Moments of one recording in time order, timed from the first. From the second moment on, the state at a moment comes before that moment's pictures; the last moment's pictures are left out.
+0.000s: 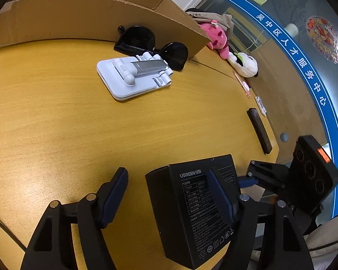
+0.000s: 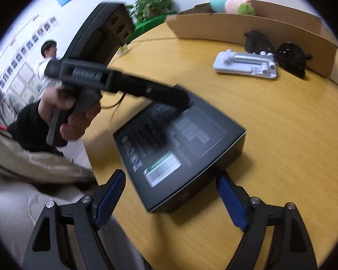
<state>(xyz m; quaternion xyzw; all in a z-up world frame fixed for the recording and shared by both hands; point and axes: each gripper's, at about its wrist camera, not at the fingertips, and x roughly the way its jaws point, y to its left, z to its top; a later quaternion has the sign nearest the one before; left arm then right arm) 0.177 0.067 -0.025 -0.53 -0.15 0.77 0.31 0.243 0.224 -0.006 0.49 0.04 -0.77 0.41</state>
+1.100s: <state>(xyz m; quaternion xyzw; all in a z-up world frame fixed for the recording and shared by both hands) 0.179 0.049 -0.010 -0.49 -0.12 0.81 0.30 0.212 0.178 0.001 0.45 0.07 -0.83 0.34</state>
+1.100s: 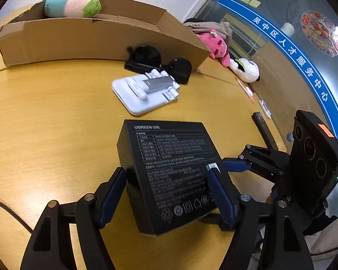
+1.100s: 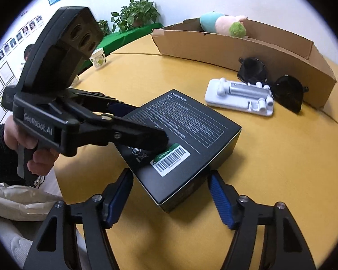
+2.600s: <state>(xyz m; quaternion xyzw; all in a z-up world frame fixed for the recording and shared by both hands) 0.018 0.060 0.173 -0.33 -0.04 0.90 0.28 0.049 0.174 0.152 0.29 0.12 -0.90 0.29</state>
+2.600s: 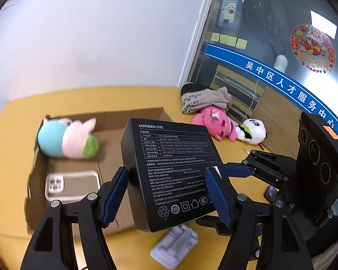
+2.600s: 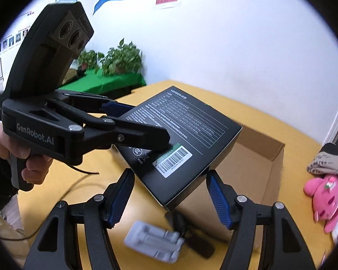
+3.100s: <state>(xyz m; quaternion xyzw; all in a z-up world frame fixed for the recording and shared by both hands) -0.065 0.077 0.189 -0.31 -0.01 0.91 0.26 -0.036 0.196 0.164 0.27 0.10 -0.91 0.31</state>
